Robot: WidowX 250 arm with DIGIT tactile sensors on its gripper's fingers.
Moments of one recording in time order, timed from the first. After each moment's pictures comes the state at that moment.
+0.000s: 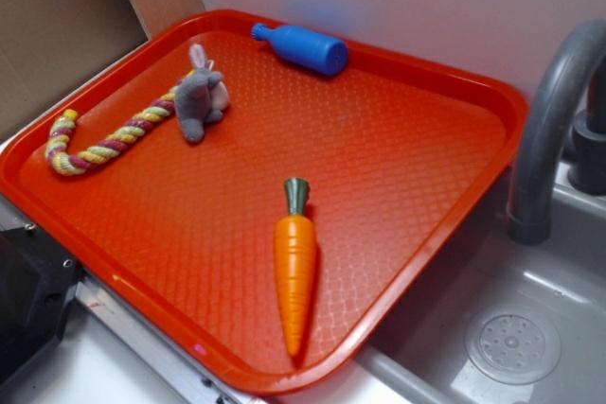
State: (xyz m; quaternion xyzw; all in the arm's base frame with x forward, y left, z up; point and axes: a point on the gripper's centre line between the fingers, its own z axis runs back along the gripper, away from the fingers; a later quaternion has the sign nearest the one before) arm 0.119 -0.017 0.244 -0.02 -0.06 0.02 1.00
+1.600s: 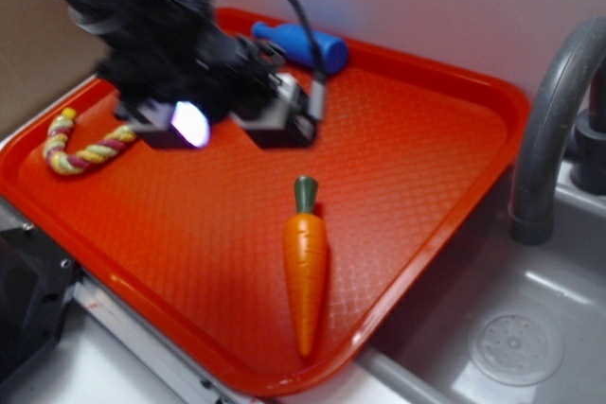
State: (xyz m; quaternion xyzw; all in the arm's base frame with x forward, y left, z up) arm 0.192 -0.151 0.103 -0.04 -0.14 0.22 0.96
